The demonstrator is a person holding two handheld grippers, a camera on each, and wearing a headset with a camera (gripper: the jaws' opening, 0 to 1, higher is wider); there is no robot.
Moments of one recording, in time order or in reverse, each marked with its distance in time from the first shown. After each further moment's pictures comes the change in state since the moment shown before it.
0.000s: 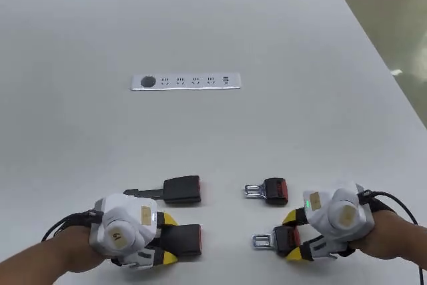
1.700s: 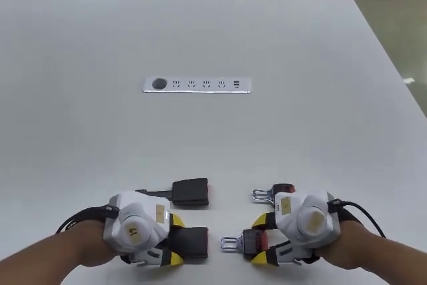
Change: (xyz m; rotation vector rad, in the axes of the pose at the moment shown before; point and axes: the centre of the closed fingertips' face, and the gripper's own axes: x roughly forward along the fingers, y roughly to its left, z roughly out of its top) left arm -0.006 -0.002 0.000 -0.034 0.028 0.003; right arm 0.041 0.002 0.067 -0.003 -0.134 0.000
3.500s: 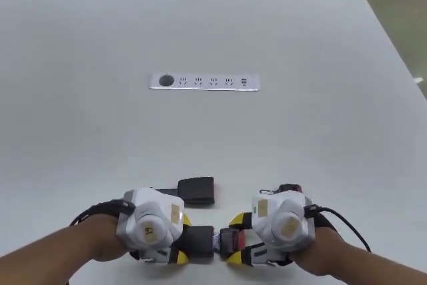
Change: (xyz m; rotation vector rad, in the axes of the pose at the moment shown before) left arm 0.003 -0.001 0.002 0.051 0.062 -0.019; right arm 0.031 0.002 0.039 -0.010 -0.069 -0.009
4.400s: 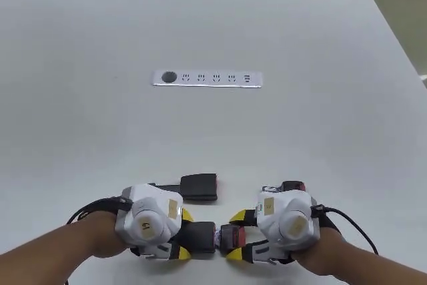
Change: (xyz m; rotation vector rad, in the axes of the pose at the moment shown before) left arm 0.000 0.000 -0.002 -0.022 -0.039 0.011; right arm -0.005 0.002 0.003 0.011 -0.082 0.002
